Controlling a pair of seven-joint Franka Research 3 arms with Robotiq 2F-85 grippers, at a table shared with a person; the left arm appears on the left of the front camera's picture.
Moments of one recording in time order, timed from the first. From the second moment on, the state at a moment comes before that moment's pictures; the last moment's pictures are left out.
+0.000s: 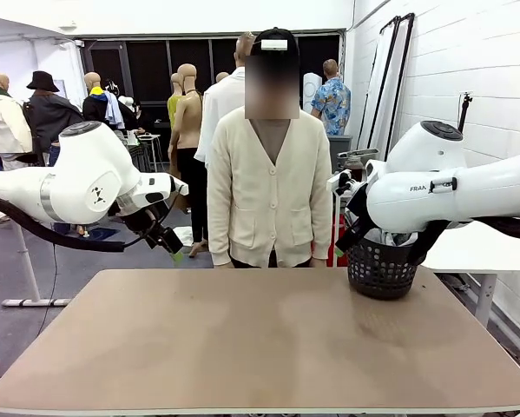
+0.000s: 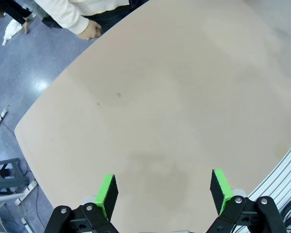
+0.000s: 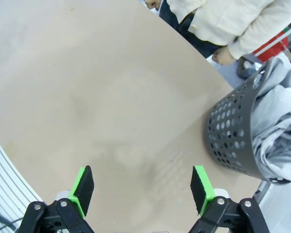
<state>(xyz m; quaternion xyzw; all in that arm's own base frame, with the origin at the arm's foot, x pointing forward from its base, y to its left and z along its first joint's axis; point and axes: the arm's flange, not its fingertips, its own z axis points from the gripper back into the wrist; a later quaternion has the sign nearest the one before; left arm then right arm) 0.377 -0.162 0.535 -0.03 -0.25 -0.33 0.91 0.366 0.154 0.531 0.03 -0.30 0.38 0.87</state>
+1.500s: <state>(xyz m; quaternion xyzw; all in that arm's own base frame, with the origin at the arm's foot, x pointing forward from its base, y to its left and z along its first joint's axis) 0.373 -0.162 0.542 -0.03 -0.25 -0.34 0.91 0.366 0.155 0.532 0.02 -0.30 0.38 0.87</state>
